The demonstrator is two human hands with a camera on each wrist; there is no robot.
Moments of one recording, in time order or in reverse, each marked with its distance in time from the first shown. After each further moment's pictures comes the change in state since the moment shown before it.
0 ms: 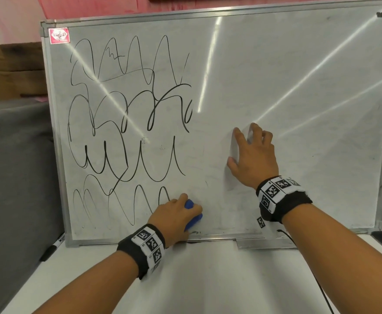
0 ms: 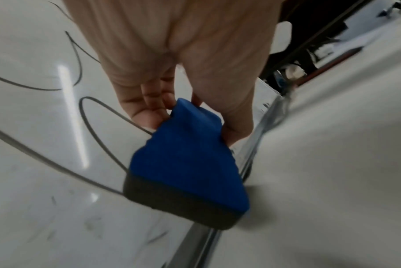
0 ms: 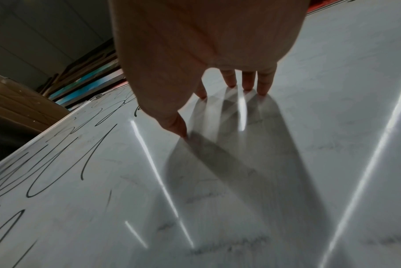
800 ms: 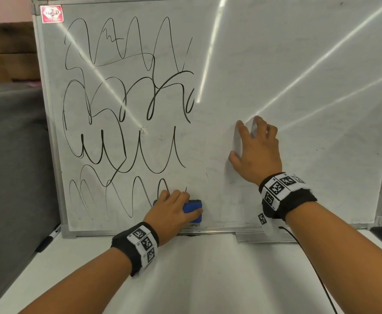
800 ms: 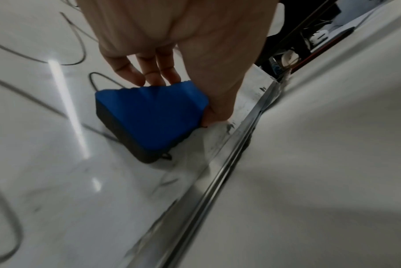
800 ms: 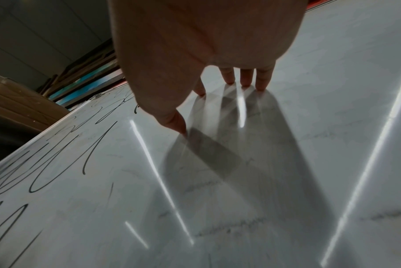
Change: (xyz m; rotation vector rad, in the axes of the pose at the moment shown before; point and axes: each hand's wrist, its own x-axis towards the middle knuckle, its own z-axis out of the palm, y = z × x) left_hand -0.003 -0.018 0.045 0.154 0.351 0.223; right_hand -0.003 0.000 0.005 0.031 0.028 0.004
